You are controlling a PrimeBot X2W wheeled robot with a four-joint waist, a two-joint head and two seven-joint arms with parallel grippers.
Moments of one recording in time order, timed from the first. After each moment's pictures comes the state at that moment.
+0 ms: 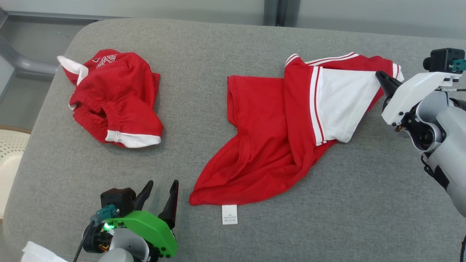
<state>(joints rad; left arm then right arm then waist) -0.19 0.32 -0.58 0.25 -0.76 0.15 -0.06 -0.87 -0.47 0.65 0.84 1.06 0.13 0.04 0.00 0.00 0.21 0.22</state>
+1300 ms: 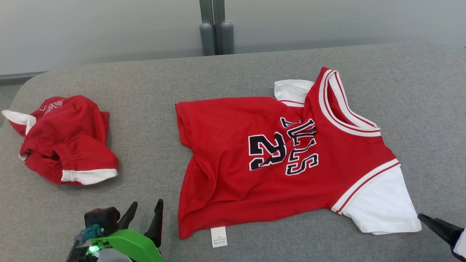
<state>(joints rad) -0.08 0.39 -0.55 0.16 -0.80 0.22 -0.05 -0.01 -0.85 0.41 0.27 1.41 0.13 0.27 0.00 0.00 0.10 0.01</state>
